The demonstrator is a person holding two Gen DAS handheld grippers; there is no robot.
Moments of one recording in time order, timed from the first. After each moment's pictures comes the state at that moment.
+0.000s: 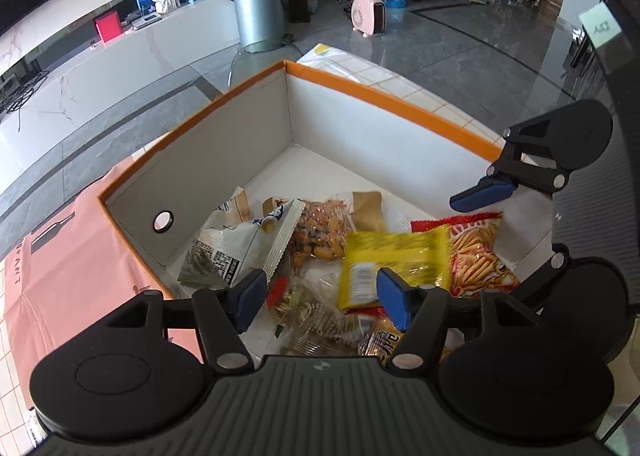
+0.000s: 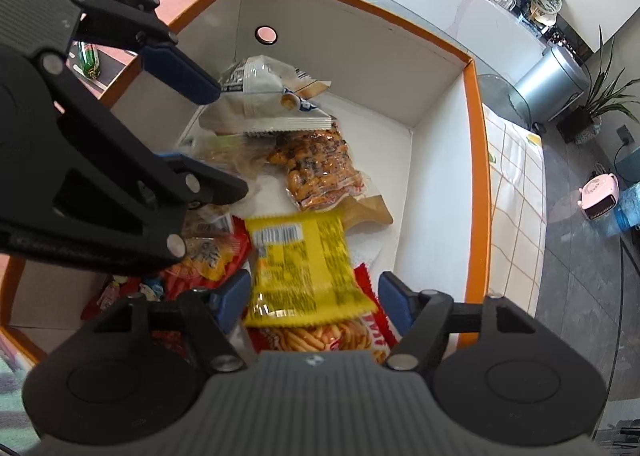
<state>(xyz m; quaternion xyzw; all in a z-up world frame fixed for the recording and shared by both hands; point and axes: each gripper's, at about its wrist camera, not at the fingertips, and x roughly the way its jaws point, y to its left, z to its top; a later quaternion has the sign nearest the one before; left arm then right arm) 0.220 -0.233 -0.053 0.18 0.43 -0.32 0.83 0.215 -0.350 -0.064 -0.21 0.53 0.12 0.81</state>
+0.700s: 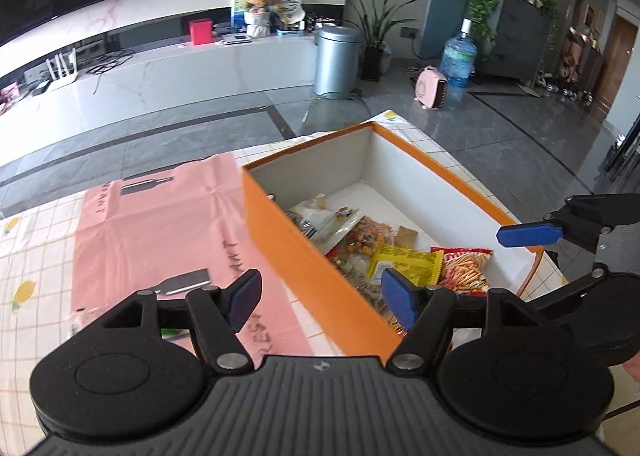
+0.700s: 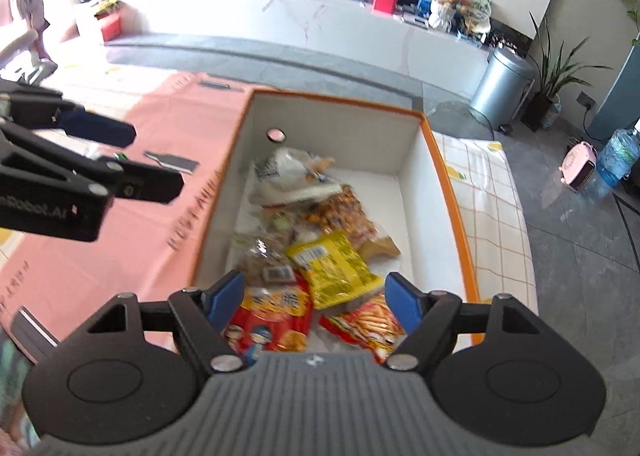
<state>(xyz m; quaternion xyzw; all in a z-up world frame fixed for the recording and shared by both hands) 0.165 -0.127 0.014 0.06 0.40 -0.24 0.89 0.142 -0.313 0.011 -0.08 0.43 0.08 0.90</state>
